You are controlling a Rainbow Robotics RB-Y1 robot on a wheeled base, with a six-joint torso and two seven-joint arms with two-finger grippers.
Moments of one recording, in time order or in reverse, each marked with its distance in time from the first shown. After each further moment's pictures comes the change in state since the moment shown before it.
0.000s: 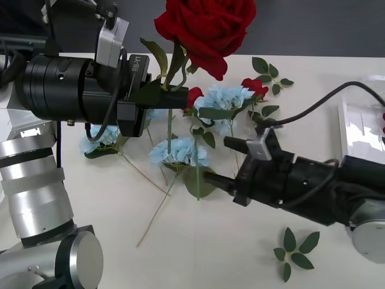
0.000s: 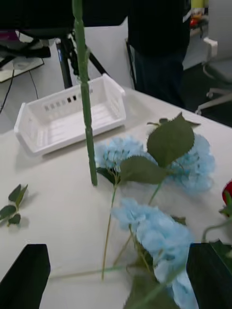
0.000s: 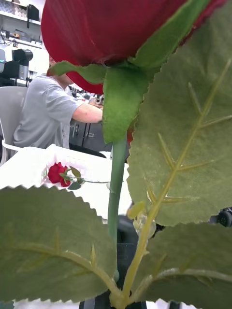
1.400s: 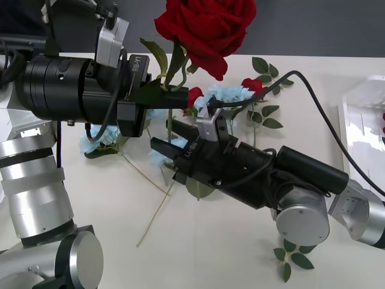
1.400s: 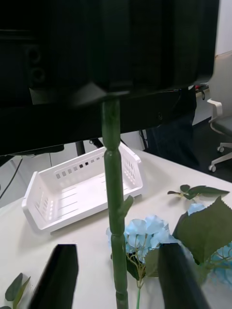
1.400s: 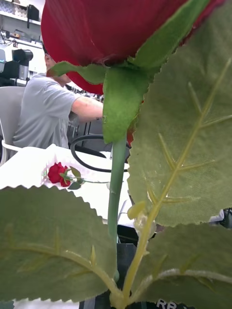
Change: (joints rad) right arm -0.236 0.266 0.196 0.196 -0.034 -0.242 0.020; left arm 0.000 0.000 0.000 0.000 0.000 0.000 0.000
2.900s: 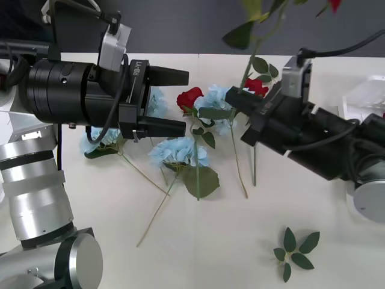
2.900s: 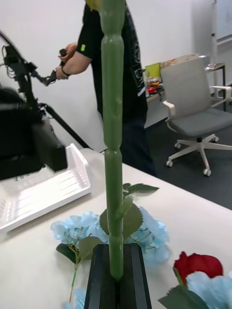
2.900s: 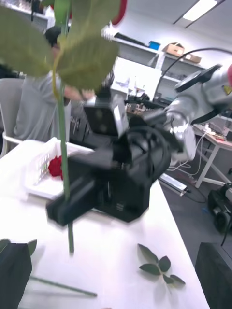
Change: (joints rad) right arm 0.076 -0.372 -0.203 -0.144 -0.069 -0.035 -0.176; left arm 0.016 0.000 0.000 0.014 -0.026 0.000 0.000
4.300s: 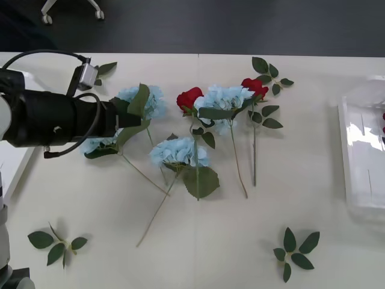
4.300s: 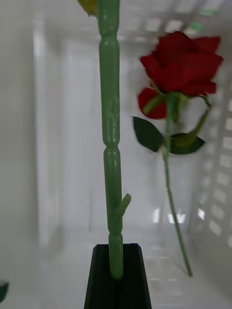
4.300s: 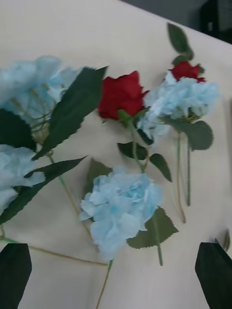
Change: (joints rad) right arm 0.302 0.153 -1.174 0.502 0.348 1.735 -0.259; left arm 0.242 0.295 -0.193 -0.198 -0.637 -0.288 1.018
